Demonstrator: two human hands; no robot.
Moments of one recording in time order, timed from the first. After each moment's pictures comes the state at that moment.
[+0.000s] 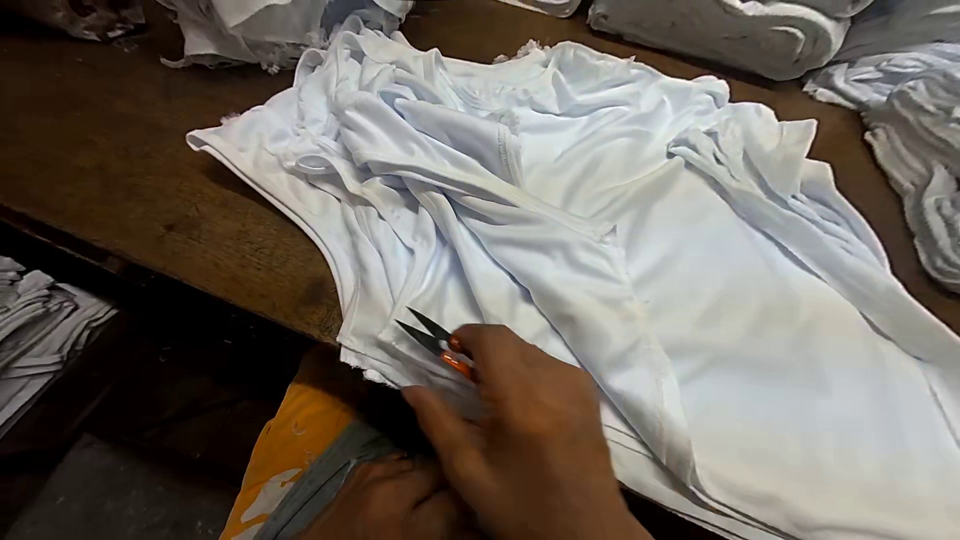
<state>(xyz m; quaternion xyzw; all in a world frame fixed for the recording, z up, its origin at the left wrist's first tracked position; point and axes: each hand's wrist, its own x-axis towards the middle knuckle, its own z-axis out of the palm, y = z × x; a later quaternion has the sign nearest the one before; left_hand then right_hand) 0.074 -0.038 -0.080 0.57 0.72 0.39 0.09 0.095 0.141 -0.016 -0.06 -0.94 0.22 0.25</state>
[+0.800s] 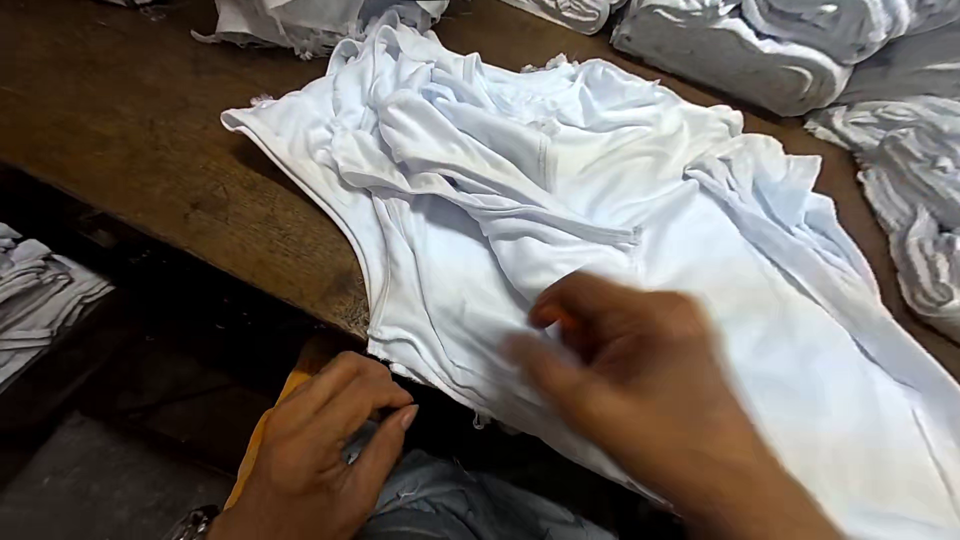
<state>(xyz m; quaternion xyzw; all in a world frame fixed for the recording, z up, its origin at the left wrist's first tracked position) 0.030 -0.053 -0.066 0.37 0.77 0.52 -0.06 0.083 0.195 0.025 -0.05 -0.95 0.25 0.16</state>
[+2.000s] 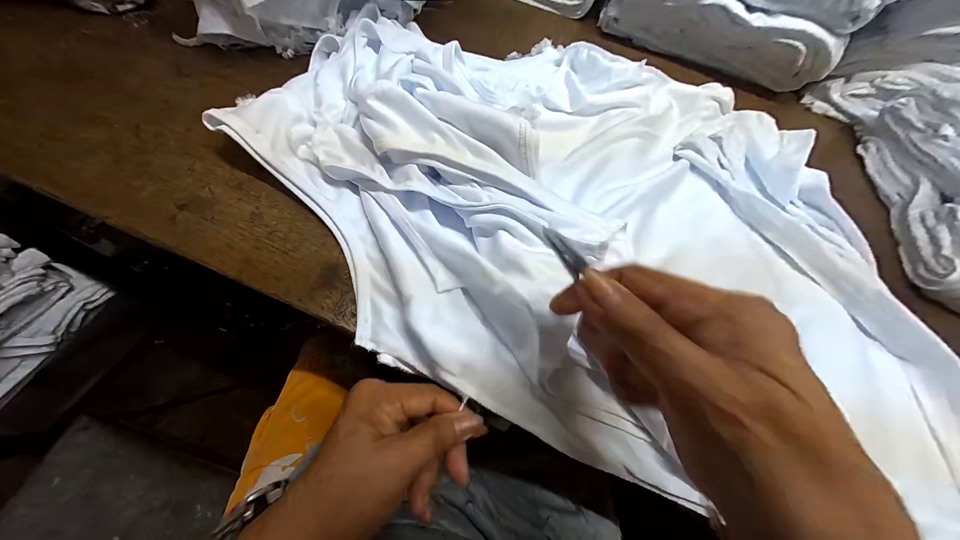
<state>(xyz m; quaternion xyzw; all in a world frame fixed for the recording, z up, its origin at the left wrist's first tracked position) 0.047 -0.021 -0.057 0.23 0.58 0.69 0.38 0.112 0.207 0.036 -0.12 -0.88 0.45 0.11</state>
